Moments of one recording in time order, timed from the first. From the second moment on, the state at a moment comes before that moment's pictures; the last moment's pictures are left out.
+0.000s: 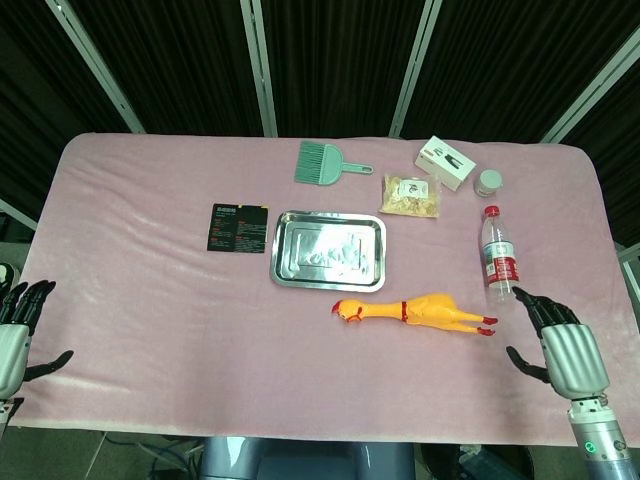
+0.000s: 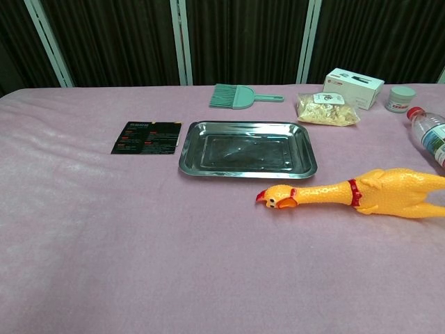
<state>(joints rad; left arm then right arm) -0.07 -1.14 -0.03 -1.62 1.51 1.51 0.09 0.13 -1.12 0.06 -1.68 -1.59 1.45 -0.04</state>
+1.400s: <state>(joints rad) -0.11 -1.11 -0.06 -1.63 1.48 1.47 0.10 0.50 -1.34 0.10 -1.48 -1.36 0.90 -0.12</state>
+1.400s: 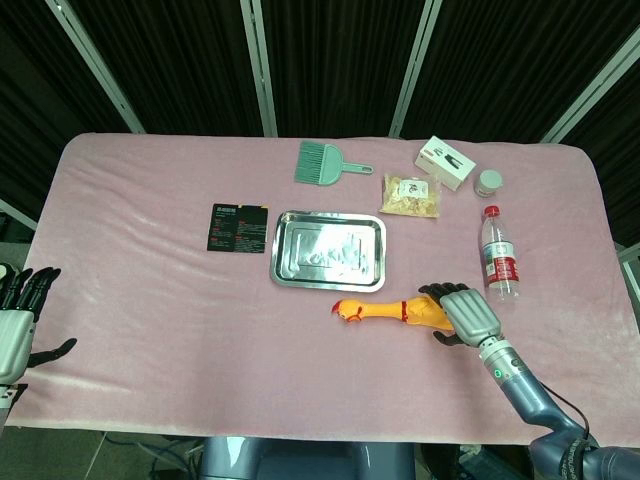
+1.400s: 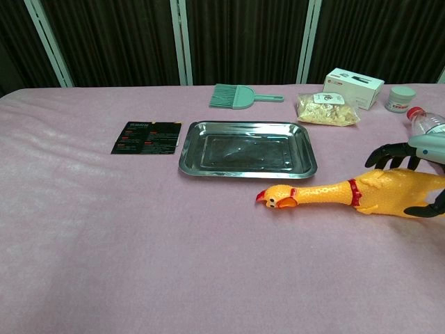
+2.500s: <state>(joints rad) -0.18 -1.13 -0.04 -1.66 1.57 1.40 0.07 0.52 -1.33 0.09 -1.39 -1.41 0.93 0.14</state>
